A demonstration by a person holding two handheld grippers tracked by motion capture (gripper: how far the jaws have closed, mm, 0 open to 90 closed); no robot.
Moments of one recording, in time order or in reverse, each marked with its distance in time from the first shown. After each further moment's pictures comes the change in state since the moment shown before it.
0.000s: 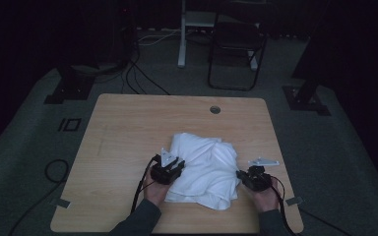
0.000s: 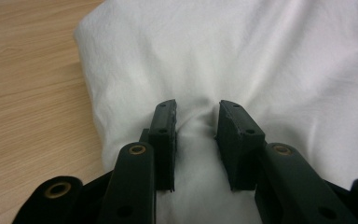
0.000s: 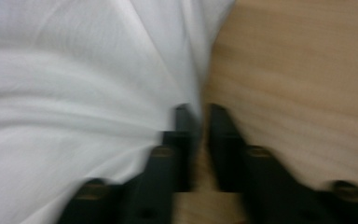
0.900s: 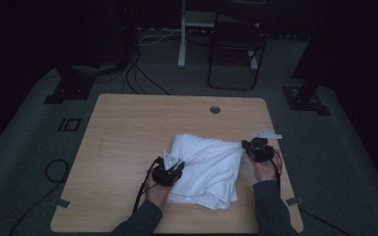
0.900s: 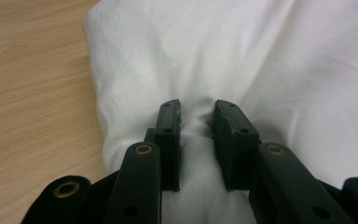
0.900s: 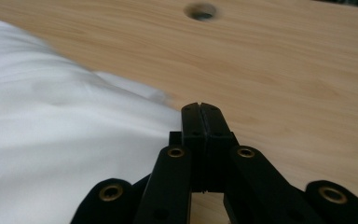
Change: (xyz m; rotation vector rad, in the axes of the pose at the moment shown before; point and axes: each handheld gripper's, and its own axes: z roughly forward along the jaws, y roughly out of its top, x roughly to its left) left arm -0.005 -0.008 0.007 0.008 0.040 0.034; right arm -0.040 0.071 0.011 -0.126 -0.098 0.033
